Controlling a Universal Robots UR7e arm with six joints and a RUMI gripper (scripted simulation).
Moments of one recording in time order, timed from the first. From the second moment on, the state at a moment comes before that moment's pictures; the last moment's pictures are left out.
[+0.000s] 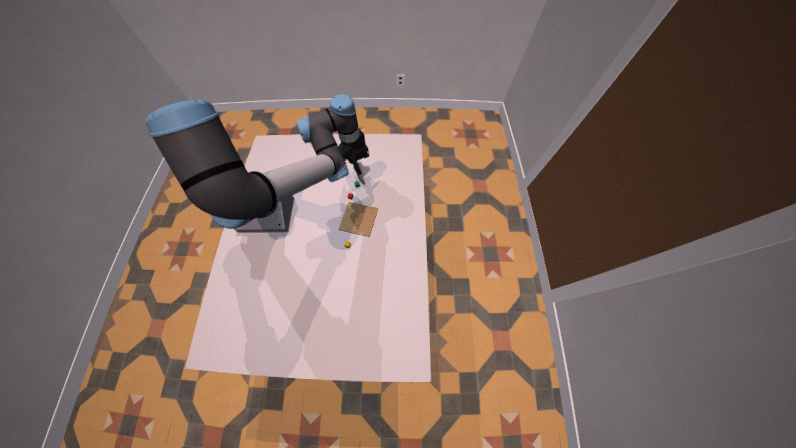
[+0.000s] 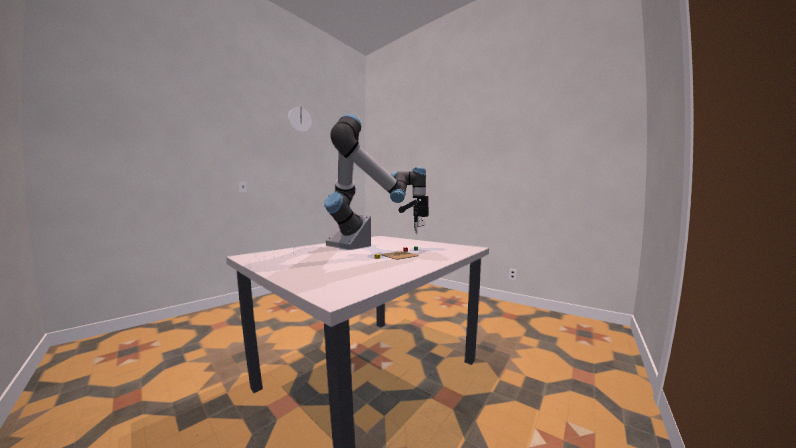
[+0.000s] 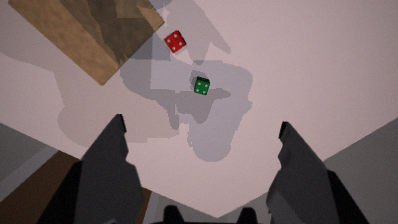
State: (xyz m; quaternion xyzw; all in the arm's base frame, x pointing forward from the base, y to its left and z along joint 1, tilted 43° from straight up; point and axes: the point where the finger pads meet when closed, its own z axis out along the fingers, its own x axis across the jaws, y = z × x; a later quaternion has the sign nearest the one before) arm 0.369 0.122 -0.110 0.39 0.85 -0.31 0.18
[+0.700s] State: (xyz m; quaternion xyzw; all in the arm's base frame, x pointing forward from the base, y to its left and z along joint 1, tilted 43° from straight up) arm 0.370 0.119 -0.114 0.46 0.81 -0.30 0.21
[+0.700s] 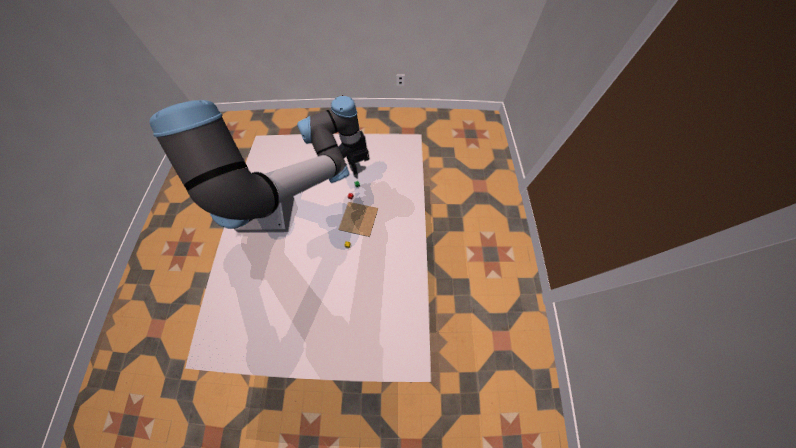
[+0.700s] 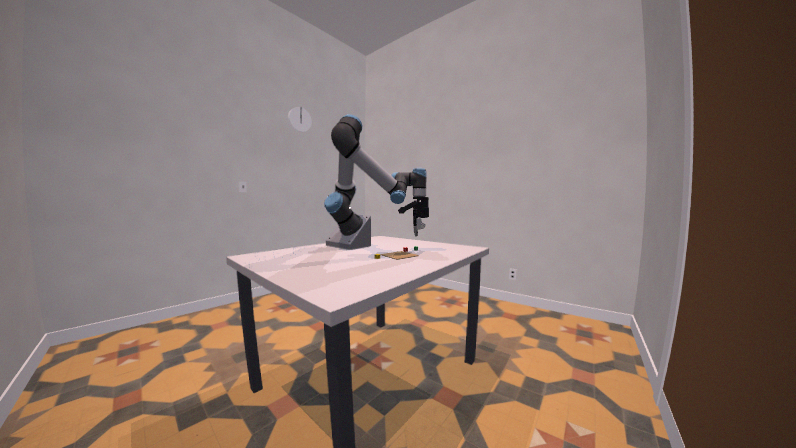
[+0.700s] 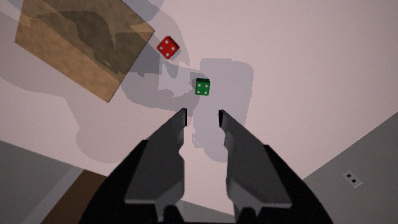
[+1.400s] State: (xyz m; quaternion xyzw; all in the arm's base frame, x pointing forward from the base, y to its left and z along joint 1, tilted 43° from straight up) arm 0.370 0.119 -0.114 0.46 0.81 -0.30 0.21
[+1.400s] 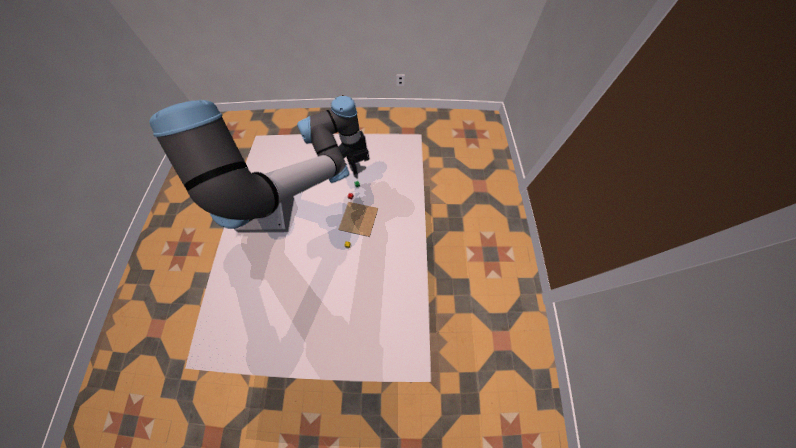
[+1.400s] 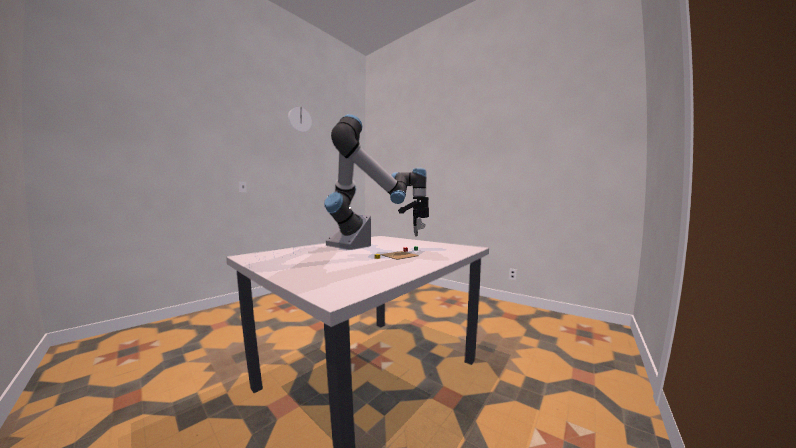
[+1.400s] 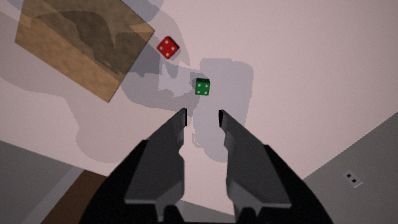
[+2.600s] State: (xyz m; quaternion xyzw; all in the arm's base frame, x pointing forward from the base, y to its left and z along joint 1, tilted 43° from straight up) arm 0.371 0.108 -0.126 0.46 0.81 -0.30 0.21
